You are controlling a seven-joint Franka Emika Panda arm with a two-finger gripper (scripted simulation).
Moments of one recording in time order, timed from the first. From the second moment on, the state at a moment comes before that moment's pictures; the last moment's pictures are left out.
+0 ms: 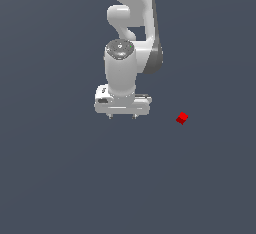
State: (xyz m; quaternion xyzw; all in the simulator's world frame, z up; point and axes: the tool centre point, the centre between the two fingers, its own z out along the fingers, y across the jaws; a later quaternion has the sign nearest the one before) arm 0.006 -0.021 0.163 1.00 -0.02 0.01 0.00
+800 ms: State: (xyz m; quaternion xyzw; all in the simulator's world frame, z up) arm -0.014 0.006 0.153 1.00 -0.05 0.01 0.00
